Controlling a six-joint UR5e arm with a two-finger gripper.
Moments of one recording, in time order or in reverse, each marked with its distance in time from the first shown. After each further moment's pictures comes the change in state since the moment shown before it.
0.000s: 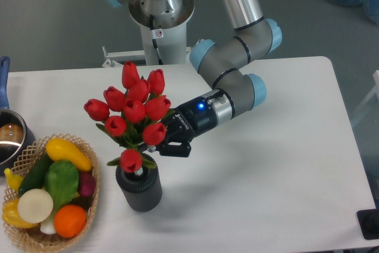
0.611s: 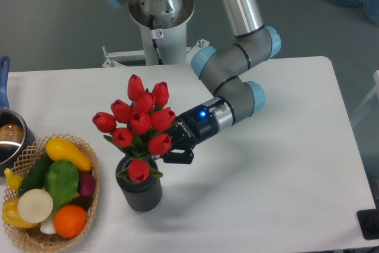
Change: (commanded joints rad) arm 0.002 -0.012 -0.020 -0.002 0.000 0.017
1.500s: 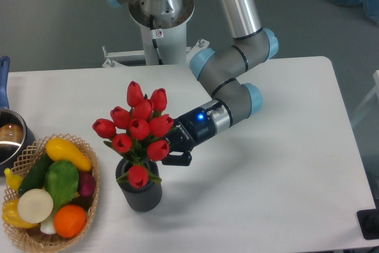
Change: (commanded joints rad) arm -0.005 -0.038 -0.009 0.003 0.020 0.035
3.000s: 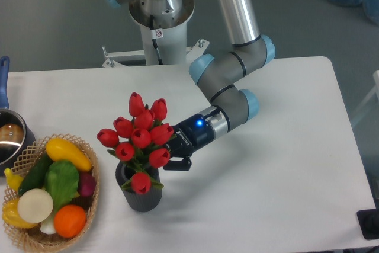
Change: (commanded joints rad) arm 0.002 -0.035 -0.005 0.000 0.003 0.054
